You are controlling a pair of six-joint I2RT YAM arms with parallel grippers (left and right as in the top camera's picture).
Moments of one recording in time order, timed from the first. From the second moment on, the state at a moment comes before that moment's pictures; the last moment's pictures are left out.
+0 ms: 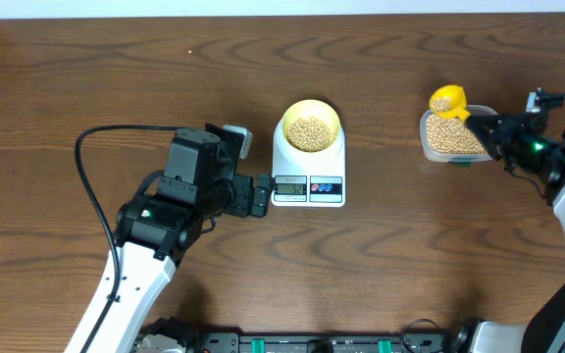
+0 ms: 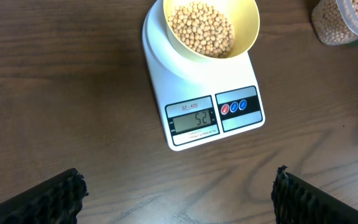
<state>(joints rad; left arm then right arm) -0.33 1.12 0.95 -0.74 0.20 -0.14 -0.40 1.52 0.95 -0.27 -0.92 0.60</state>
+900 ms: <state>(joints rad) -0.33 1.12 0.95 -0.74 0.20 -0.14 -0.44 1.41 0.94 -0.42 -0.73 0.16</state>
